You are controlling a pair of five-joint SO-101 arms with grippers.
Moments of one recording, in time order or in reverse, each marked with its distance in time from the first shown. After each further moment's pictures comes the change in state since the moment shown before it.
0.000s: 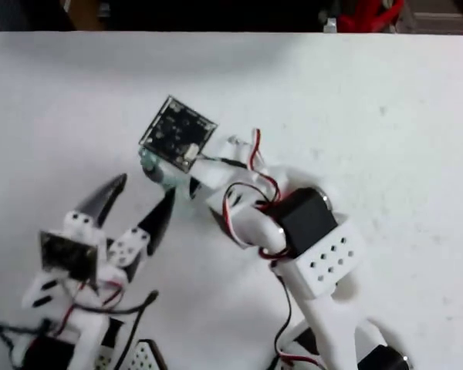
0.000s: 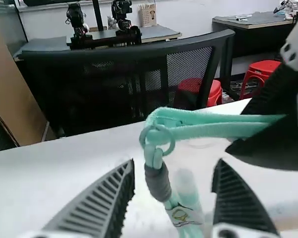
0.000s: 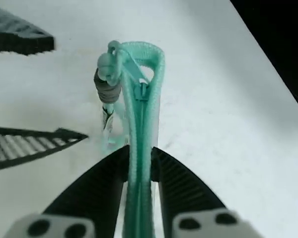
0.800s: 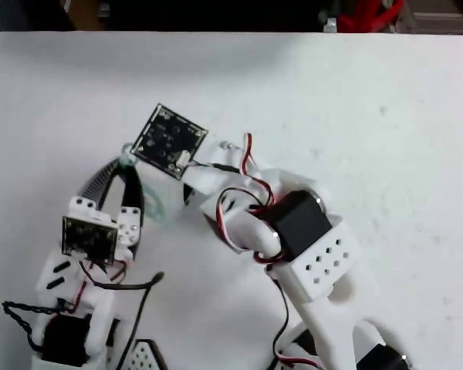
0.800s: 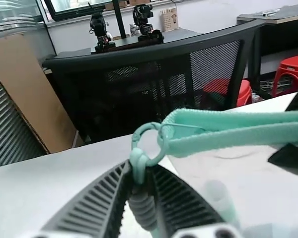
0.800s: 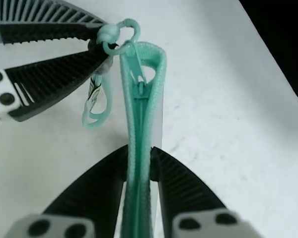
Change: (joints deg) left arm -5.8 0.2 11.9 -13.7 -5.3; right arm -1.1 0.1 0.0 0.4 0.0
